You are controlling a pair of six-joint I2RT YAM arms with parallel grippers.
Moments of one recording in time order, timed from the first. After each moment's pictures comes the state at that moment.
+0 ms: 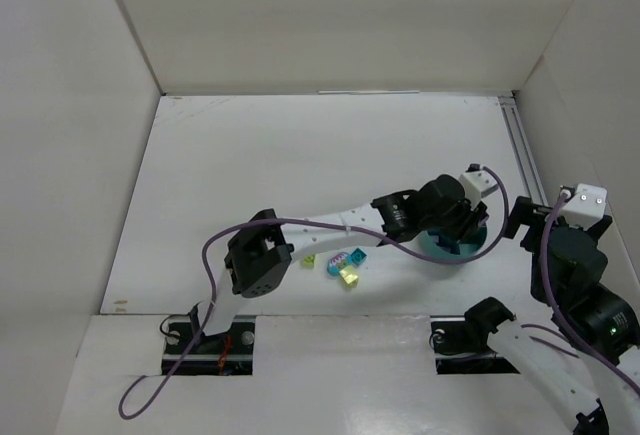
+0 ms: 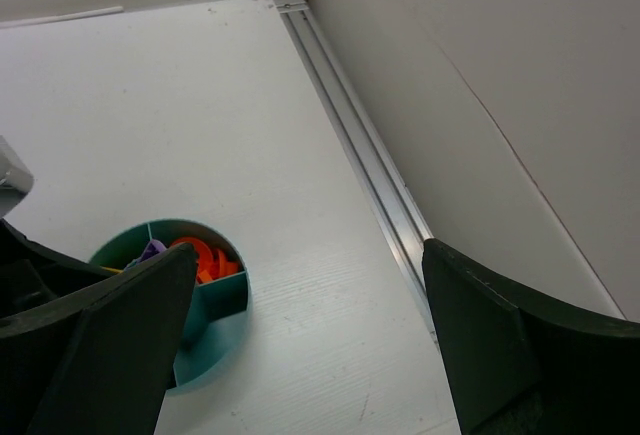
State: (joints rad) left arm -1.23 2.08 1.78 -0.11 0.02 -0.24; right arm 0.50 0.37 1.00 -0.89 0.88 0.11
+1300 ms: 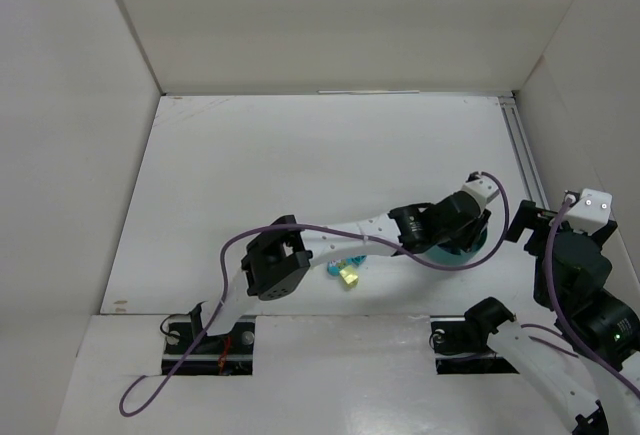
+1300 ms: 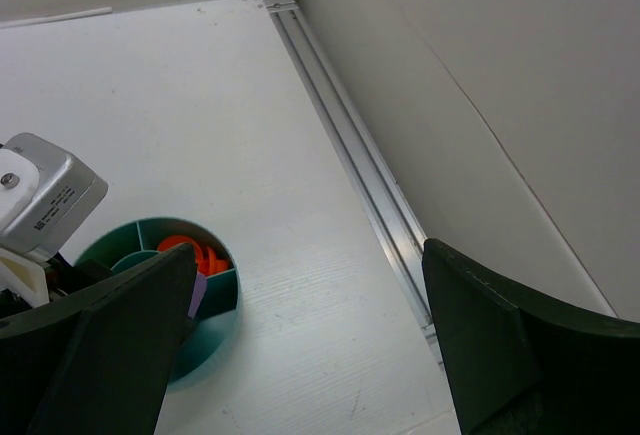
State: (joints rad) left arm -1.28 2.20 1.88 -0.20 -0.16 -0.43; right arm 0.50 0.35 1.00 -0.92 0.90 0.10
